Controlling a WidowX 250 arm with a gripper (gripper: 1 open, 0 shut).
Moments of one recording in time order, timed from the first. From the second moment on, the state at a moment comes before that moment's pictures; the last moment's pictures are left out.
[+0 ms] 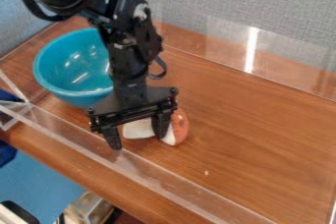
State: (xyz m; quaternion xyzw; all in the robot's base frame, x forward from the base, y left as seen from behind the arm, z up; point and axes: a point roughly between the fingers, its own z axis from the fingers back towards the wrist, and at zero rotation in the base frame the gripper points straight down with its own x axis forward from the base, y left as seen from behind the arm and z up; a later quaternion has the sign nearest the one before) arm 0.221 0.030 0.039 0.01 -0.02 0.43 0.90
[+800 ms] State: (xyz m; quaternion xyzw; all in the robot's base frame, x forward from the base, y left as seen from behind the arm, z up) arm 0.209 0.020 0.052 0.01 0.00 0.35 0.94
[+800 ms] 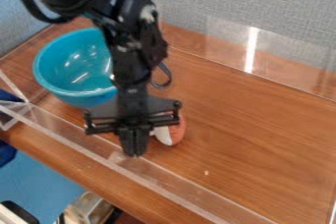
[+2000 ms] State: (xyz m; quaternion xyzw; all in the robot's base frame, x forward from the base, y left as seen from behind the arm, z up) arm 0.228 -0.035 0.096 -0.03 -0.04 0.27 0.96
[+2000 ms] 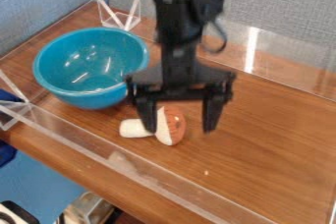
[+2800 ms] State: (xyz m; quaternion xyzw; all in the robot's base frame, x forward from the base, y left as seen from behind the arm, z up) arm 0.237 -0.015 0.030 -0.04 -0.05 0.32 0.95
